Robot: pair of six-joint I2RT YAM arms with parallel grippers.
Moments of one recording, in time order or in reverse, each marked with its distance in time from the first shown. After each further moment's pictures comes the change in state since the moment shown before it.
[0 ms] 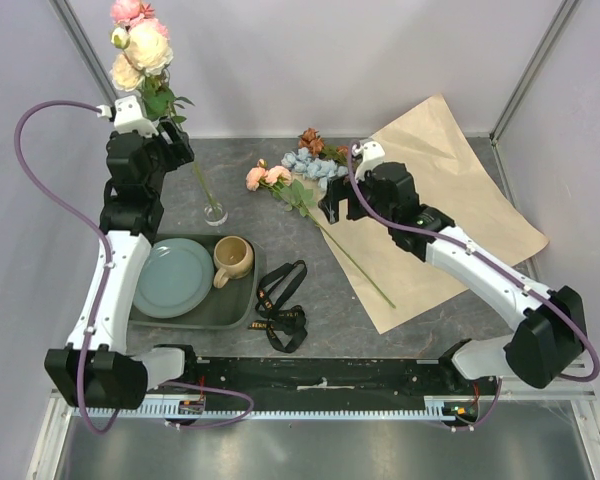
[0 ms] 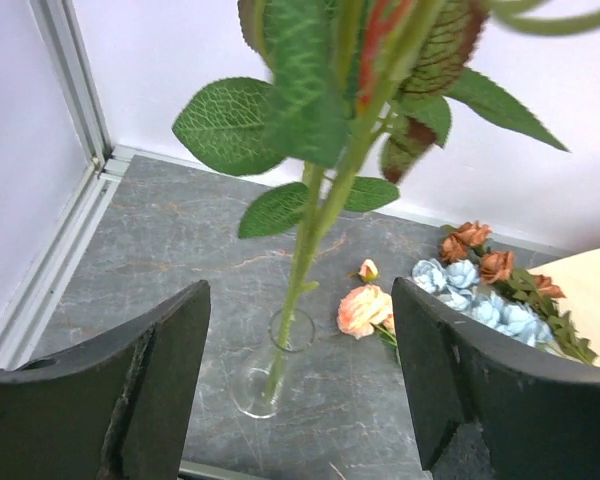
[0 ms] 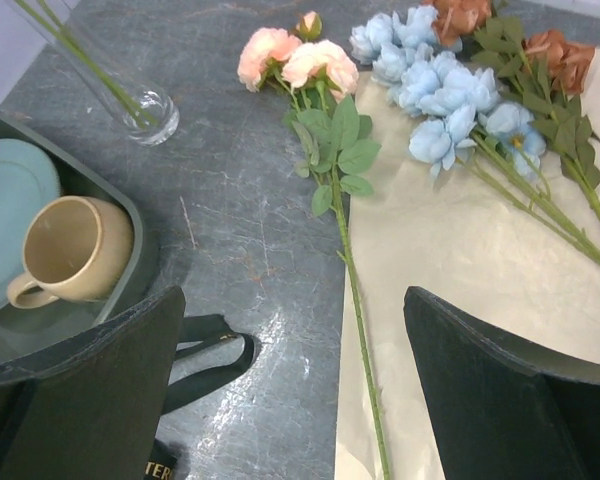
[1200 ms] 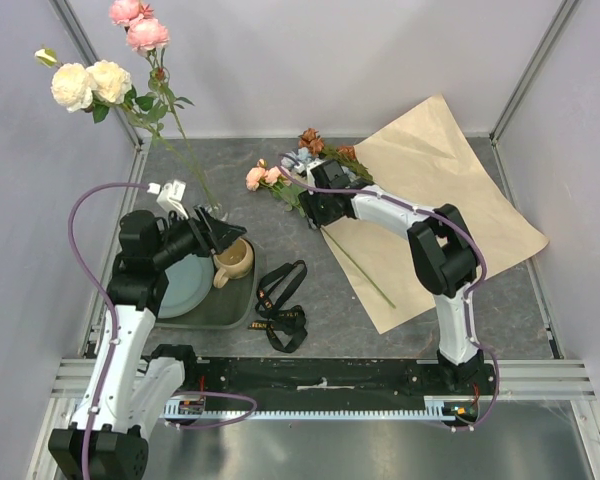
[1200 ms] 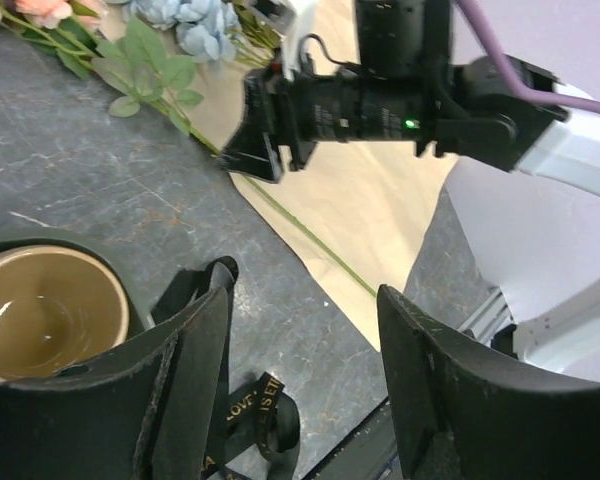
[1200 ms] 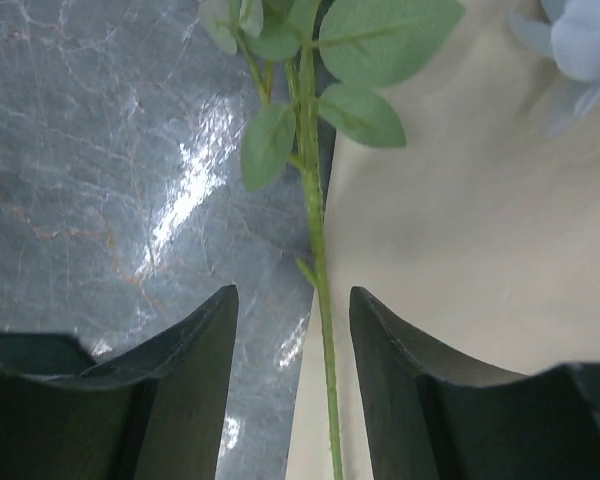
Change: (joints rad) left arm -0.002 -0.438 -0.499 -0.124 0.786 -0.310; right arm 0.002 0.710 0.434 -0.296 -0.029 -0.131
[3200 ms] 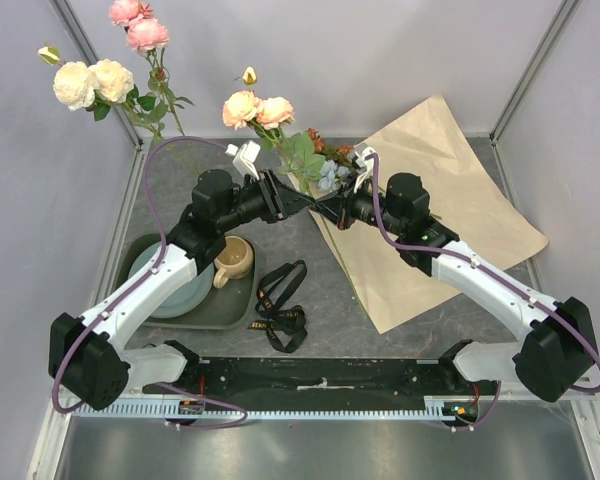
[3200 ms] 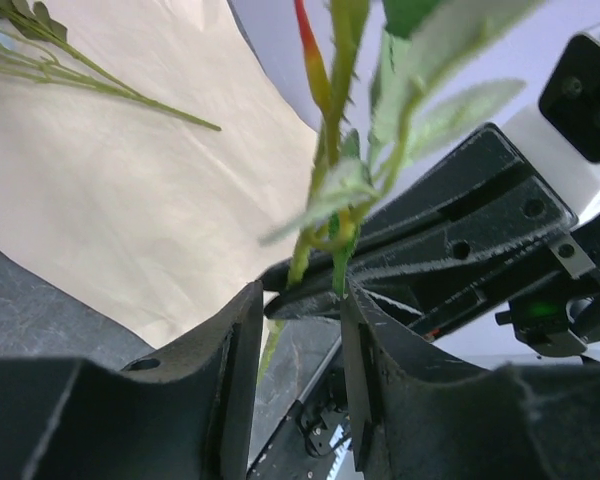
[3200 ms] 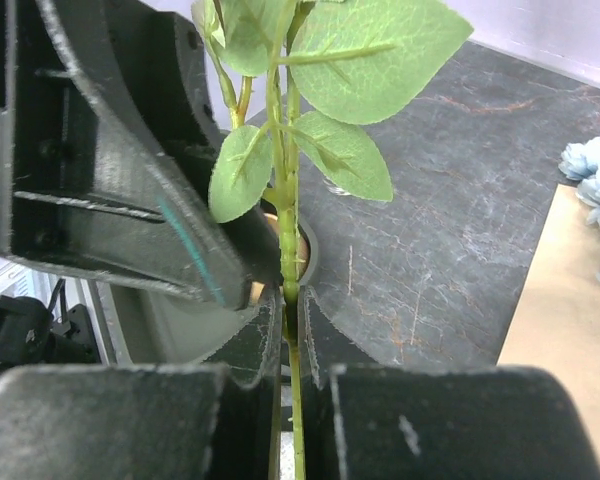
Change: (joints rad) left arm -0.489 0.437 0.234 0.359 -0.198 -0.304; right arm 0.010 -0.777 -0.573 0.637 -0.356 0.197
